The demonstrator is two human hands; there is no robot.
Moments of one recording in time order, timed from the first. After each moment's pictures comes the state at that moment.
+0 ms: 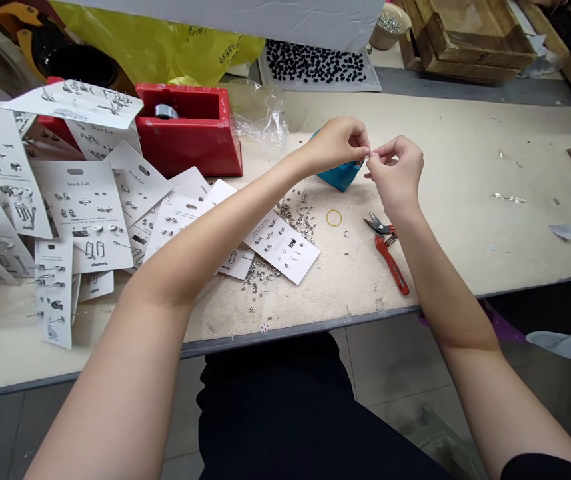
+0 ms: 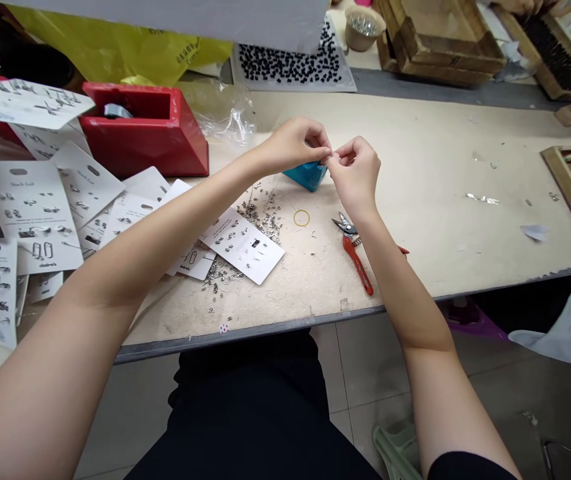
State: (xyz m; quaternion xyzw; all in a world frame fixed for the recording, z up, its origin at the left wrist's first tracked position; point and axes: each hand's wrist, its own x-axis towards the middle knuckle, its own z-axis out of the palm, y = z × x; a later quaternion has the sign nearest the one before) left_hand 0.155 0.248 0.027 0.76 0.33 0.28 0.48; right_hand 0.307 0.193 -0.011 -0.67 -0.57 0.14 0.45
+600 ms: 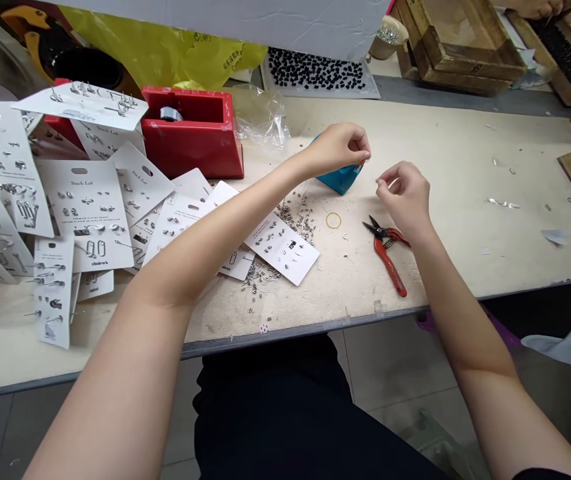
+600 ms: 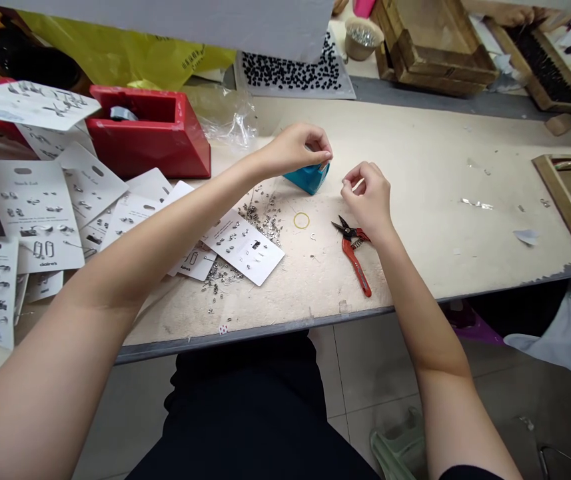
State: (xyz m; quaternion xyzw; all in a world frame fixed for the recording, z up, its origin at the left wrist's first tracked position) left_hand 0.152 0.247 0.027 0.76 0.30 0.29 0.50; right_hand 0.331 0.152 -0.001 -0.64 -0.63 0.13 0.41
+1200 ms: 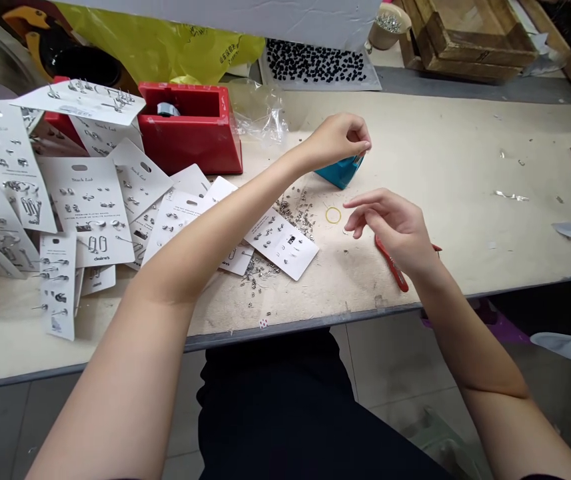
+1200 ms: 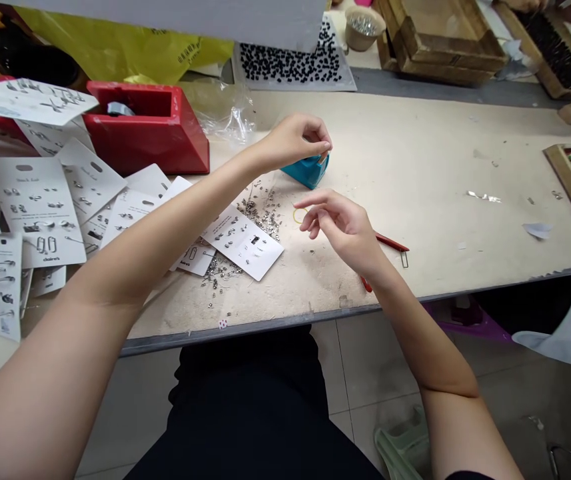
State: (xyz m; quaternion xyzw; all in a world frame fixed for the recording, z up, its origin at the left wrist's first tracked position) left_hand 0.153 0.243 0.029 0.76 0.31 0.30 0.49; right_hand 0.278 0.076 0.042 -0.48 -0.66 0.42 0.40
